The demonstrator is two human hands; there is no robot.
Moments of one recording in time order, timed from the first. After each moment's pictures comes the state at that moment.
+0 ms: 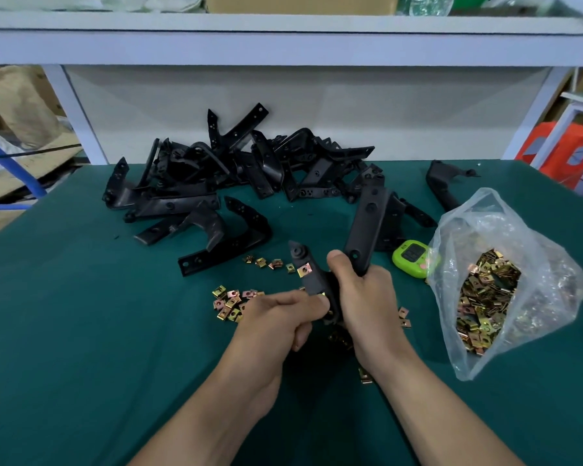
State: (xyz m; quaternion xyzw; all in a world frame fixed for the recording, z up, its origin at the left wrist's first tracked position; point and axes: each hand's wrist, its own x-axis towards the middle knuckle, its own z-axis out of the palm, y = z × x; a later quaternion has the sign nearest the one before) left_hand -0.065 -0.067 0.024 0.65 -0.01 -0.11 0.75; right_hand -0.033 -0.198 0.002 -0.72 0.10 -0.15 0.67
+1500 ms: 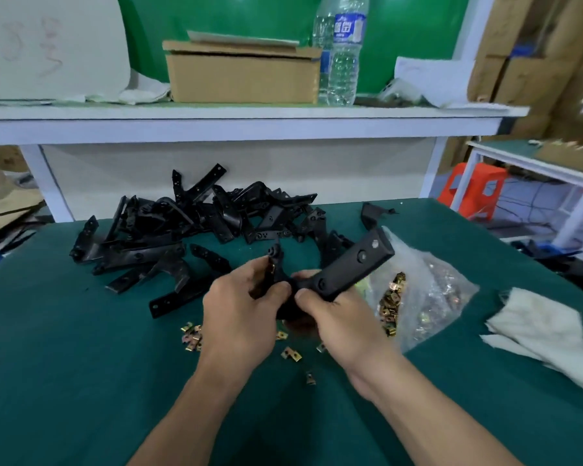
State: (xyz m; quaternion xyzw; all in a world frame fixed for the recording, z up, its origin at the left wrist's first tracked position) left_hand -0.065 -0.075 0.071 0.79 -0.11 0.14 0.58; right_hand -0.106 -0.214 0.077 -0.74 0.03 -0.08 0.67
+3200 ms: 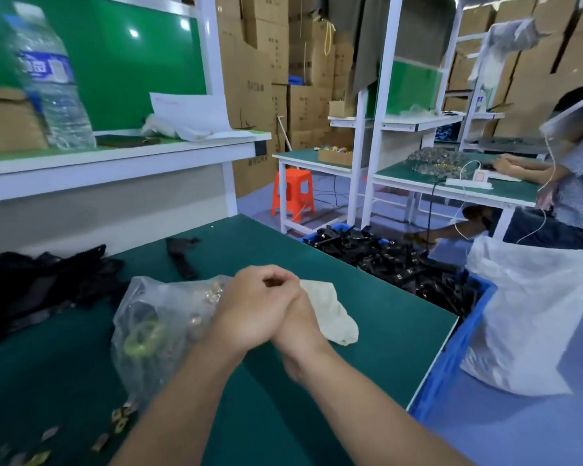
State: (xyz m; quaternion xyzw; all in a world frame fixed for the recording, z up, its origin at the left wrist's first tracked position) left_hand -0.139 -0.361 0.140 0.77 -0.36 -0.13 0.51; right_hand -0.192 -0.411 0.110 -0.69 0.27 -0.27 0.61
